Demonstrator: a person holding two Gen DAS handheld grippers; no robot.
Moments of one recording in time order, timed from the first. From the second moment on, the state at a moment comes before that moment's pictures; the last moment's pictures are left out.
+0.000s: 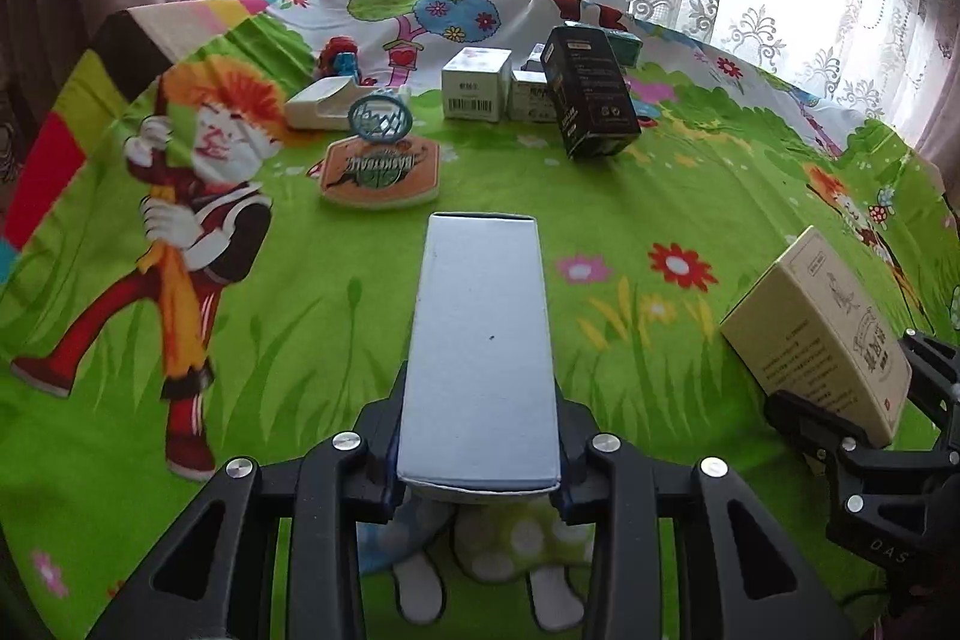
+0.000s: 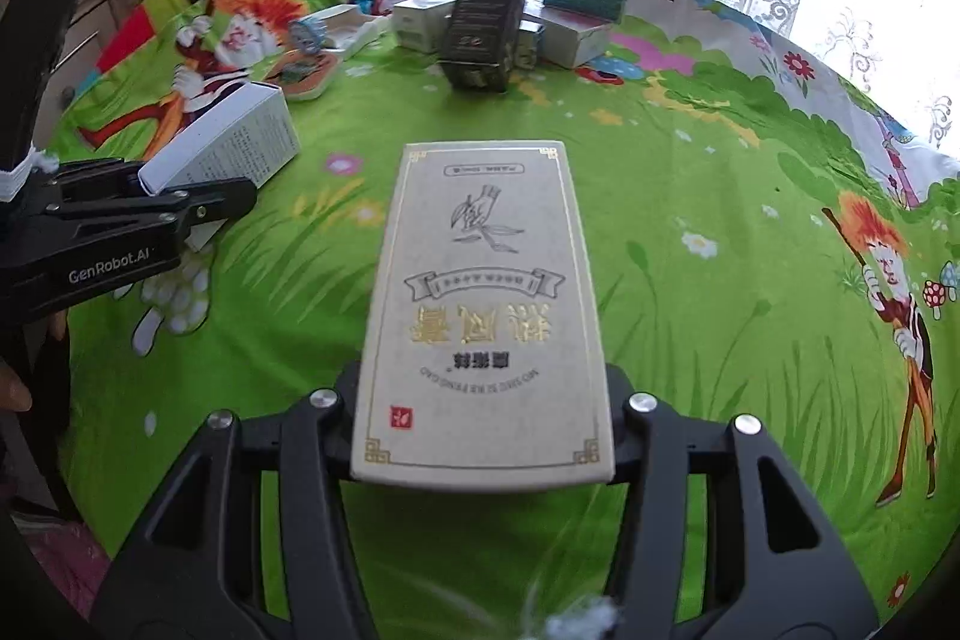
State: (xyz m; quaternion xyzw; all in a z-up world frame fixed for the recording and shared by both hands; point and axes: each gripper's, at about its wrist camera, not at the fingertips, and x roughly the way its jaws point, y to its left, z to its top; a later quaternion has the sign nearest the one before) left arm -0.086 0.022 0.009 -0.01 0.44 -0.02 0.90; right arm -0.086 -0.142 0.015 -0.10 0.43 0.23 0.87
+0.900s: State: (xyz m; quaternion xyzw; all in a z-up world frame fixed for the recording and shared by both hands) left arm -0.232 0.040 0.146 0.00 0.09 0.11 0.99; right arm -0.220 -0.124 0.141 -0.12 0.07 0.19 0.97
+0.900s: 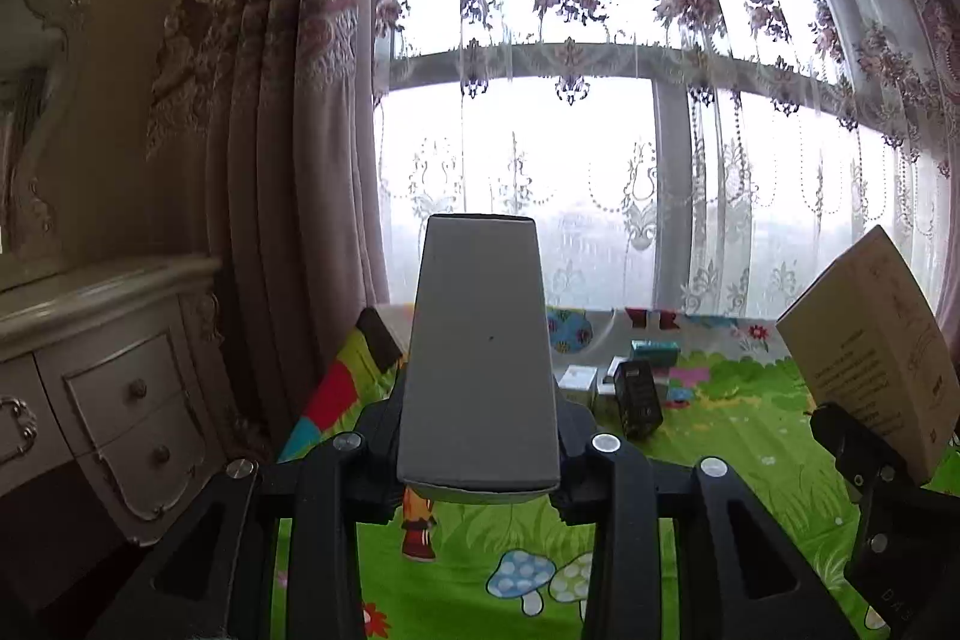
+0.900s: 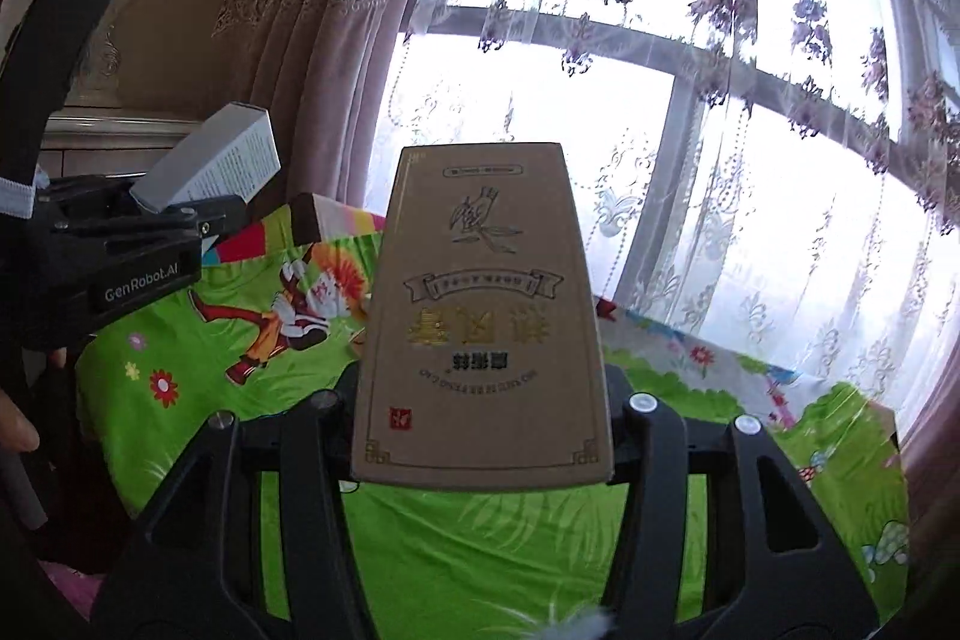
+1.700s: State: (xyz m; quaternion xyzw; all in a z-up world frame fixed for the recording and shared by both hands) left arm -0.256 -0.096 0.185 0.07 0.01 -0.06 1.00; right arm -0.265 -0.246 0.180 -0.08 -0.02 0.00 1.00
